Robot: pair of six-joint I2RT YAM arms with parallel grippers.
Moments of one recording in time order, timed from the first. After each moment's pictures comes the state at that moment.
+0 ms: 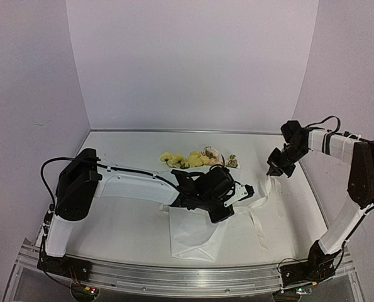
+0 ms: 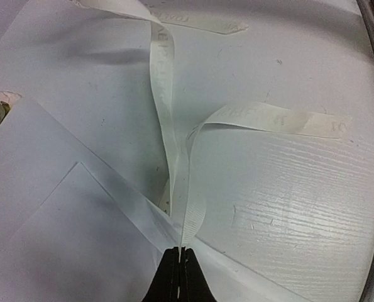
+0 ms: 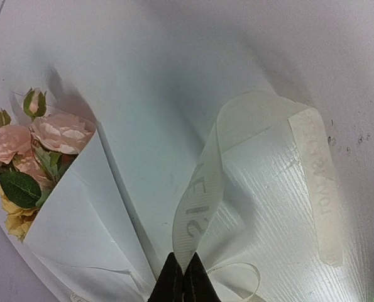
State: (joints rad) left arm -1.24 2.18 1.69 -0.31 -0.05 0.18; right arm 0.16 1.68 1.24 -0.77 -0.22 0.83
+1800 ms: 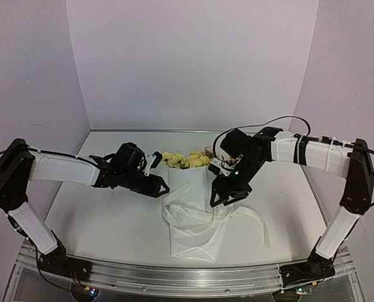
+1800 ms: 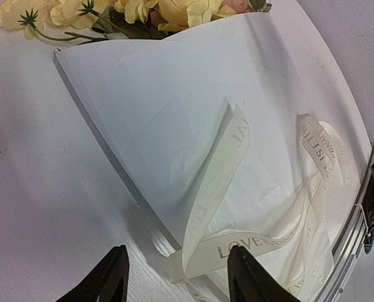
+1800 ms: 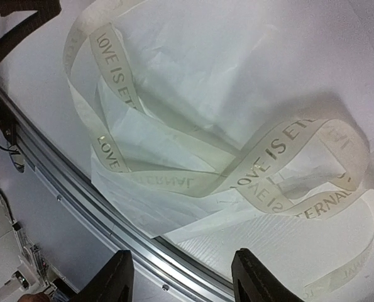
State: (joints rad) left arm -0.77 1.62 0.92 -0.08 0.24 -0.40; right arm 0.79 1.72 1.38 -0.99 -0.41 0.37
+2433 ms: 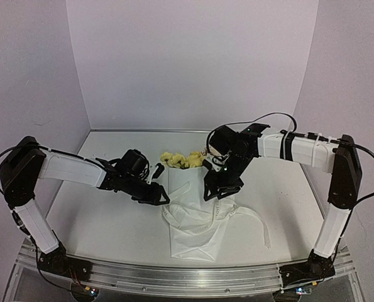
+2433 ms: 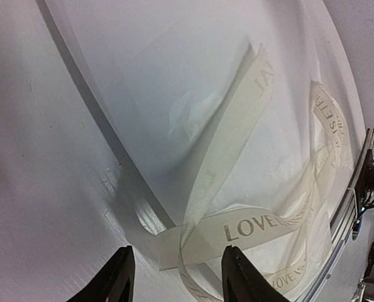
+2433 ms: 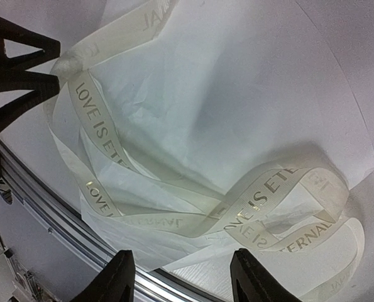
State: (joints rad) left arm -0.77 1.68 0.92 -0.13 0.34 -0.47; right arm 0.81 1.85 1.54 -1.01 -0.28 0.42
